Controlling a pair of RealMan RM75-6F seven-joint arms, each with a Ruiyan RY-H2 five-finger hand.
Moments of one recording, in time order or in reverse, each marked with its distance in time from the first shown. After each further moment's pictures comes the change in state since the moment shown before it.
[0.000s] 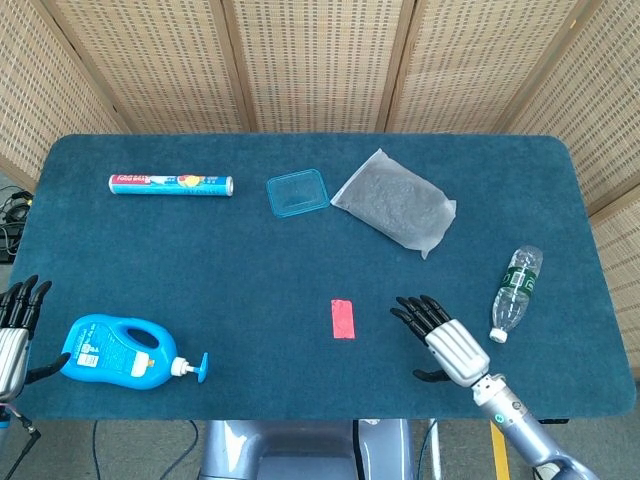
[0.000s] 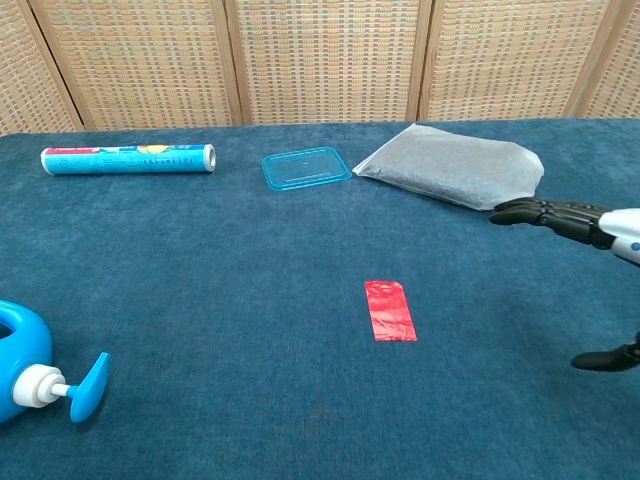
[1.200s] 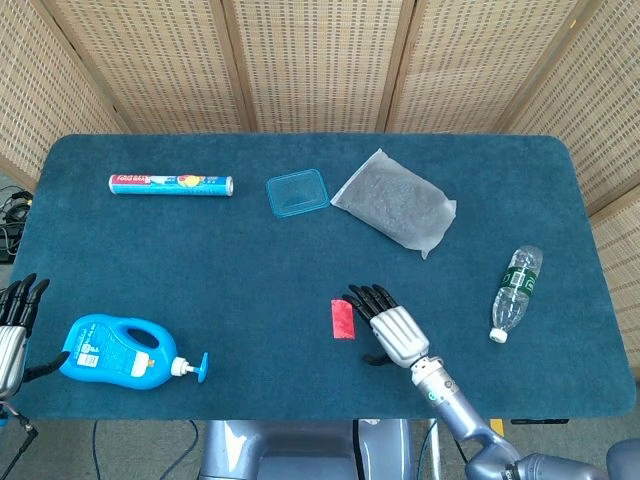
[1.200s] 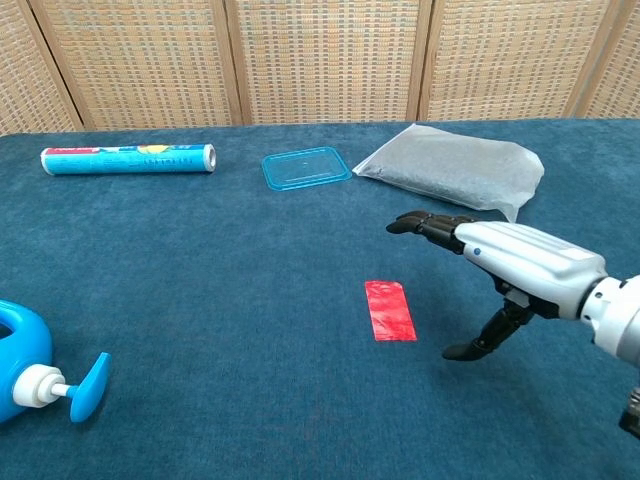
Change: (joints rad) left arm -0.005 0.012 -0.002 0.000 -0.011 -0.015 -0.035; right arm 0.109 -0.246 0.116 -0.012 0.250 -0.176 -0.254
